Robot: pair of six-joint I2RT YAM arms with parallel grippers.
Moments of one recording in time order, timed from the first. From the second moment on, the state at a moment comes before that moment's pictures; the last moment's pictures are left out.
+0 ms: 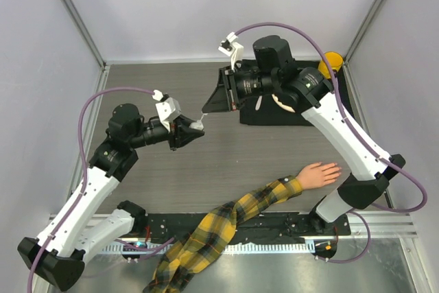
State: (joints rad) left arm -0.46 0.85 0.90 -0.19 0.76 0.08; right arm 0.74 1.56 1.96 -0.82 -0.63 0.42
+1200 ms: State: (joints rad) left arm -0.46 0.86 0.90 -0.16 0.76 0.03; right arm 0.79 1.57 1.94 -0.84 -0.48 0.41
